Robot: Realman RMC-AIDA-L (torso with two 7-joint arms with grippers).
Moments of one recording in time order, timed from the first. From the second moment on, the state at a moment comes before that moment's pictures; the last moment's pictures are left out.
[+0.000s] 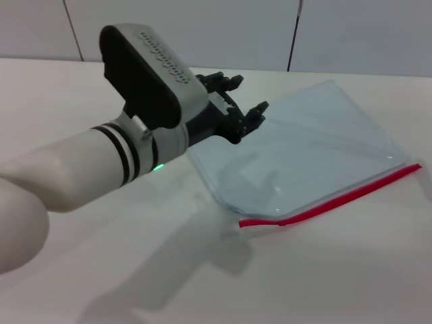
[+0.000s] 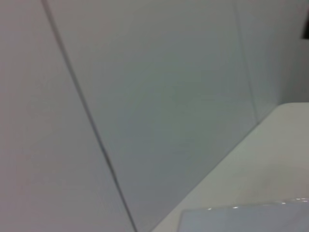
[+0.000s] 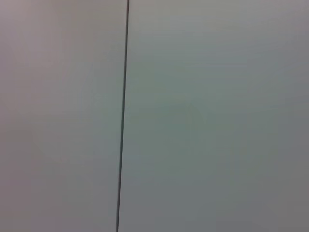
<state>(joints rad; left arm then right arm) -0.32 -1.91 2.15 1.39 2.27 0.09 -2.48 0.53 2.03 0.26 0.13 -1.72 -1.49 0.17</state>
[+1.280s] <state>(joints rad) -0.35 -2.03 2.11 1.71 2.75 1.06 -2.64 0.54 2.03 0.26 0.13 -1.71 -1.48 0.17</state>
